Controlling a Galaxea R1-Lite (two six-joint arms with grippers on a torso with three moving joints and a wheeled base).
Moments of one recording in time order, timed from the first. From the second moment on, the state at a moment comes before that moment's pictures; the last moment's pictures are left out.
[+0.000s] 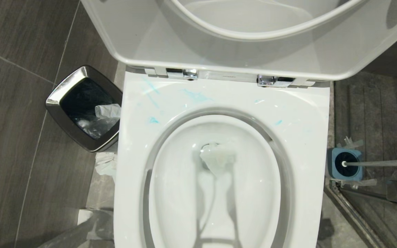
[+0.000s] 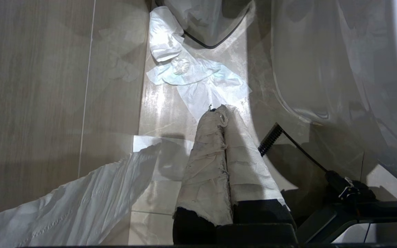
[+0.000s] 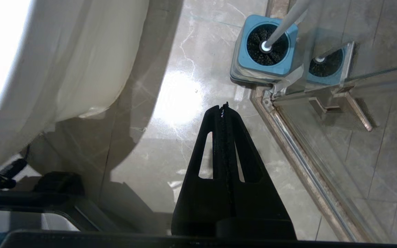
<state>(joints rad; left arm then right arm) 0.00 0.00 0.00 -0.01 -0.01 0.01 0.00 0.03 -0.05 0.03 0.01 -0.01</state>
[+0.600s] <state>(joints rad) 0.00 0.00 0.00 -0.01 -0.01 0.01 0.00 0.73 -0.33 -0.08 0.07 0.16</state>
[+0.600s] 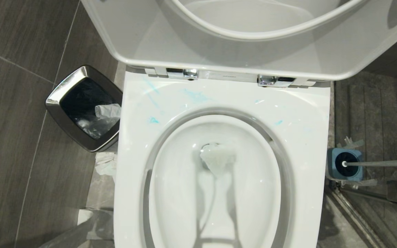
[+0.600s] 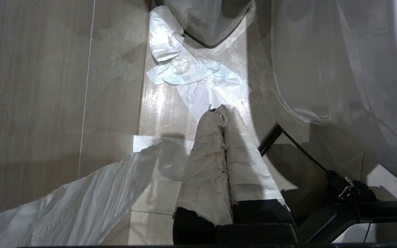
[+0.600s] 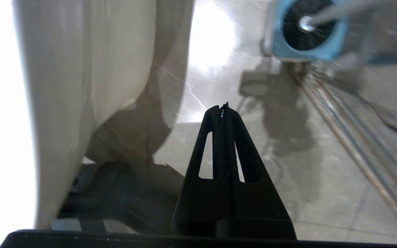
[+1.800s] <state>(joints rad) 0.00 0.00 0.00 -0.01 -0.01 0.01 0.09 1.93 -0.14 -1.49 0.00 0.12</state>
